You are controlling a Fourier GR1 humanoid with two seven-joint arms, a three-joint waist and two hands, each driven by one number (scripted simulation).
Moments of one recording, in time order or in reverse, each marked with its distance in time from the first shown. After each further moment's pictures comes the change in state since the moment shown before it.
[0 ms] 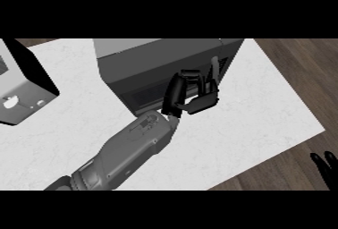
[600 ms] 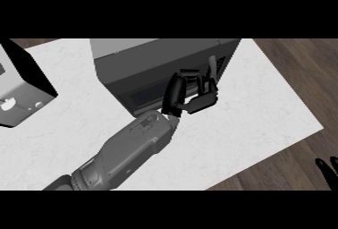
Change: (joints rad) left arm -0.010 -0.001 -0.011 0.022 0.042 0.007 -0.052; right arm 0.033 -0.029 -0.002 -0.044 -0.076 0.029 0.032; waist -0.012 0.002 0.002
